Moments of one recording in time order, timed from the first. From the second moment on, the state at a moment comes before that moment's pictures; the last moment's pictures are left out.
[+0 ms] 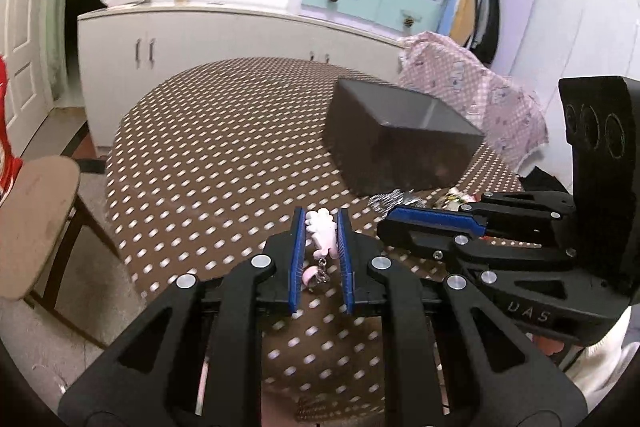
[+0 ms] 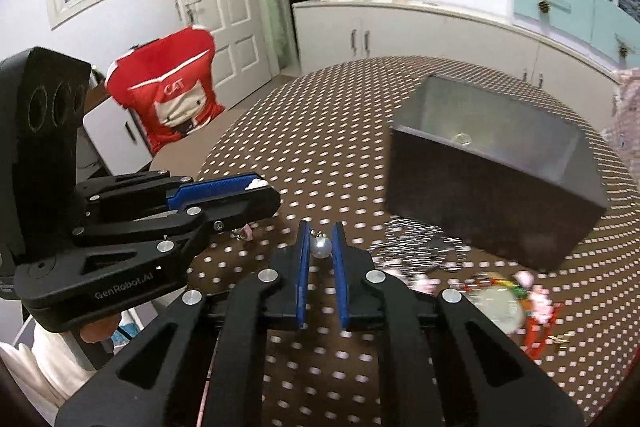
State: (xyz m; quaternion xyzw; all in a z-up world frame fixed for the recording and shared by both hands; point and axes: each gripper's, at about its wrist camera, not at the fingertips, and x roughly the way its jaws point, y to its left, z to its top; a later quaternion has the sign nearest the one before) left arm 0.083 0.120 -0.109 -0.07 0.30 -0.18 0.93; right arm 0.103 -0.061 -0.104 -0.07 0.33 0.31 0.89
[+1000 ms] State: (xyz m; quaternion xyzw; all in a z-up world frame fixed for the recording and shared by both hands) left arm 0.138 0.031 -0.058 -0.03 0.25 -0.24 0.94; right arm 0.153 -0.141 -0.060 -0.02 0.28 0.25 0.93
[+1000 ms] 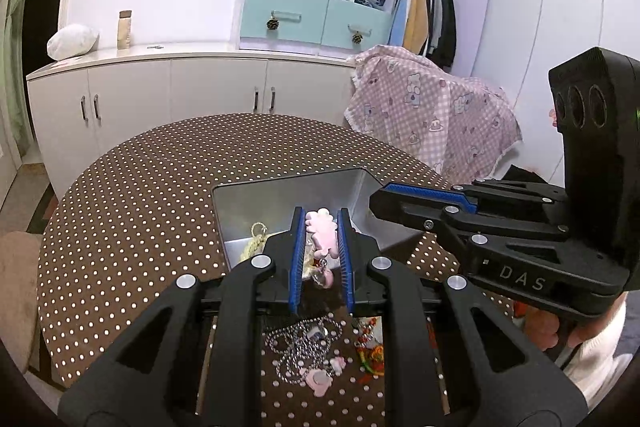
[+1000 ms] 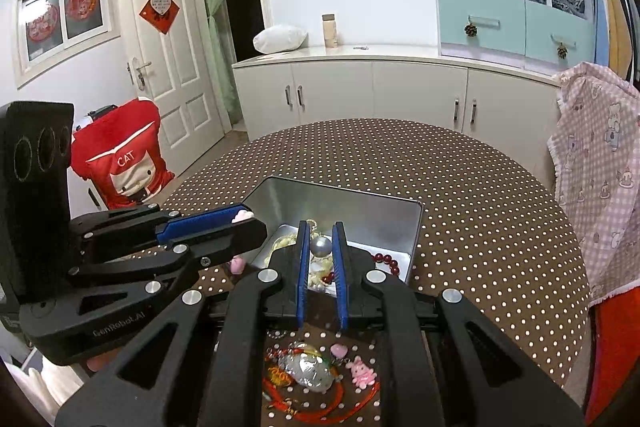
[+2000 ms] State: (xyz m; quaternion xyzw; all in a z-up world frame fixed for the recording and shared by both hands) left arm 0.124 0.046 -0.059 -0.03 0.25 -0.15 0.96; right arm 0.137 -0.173 -0.064 0.02 0.29 0.21 0.93
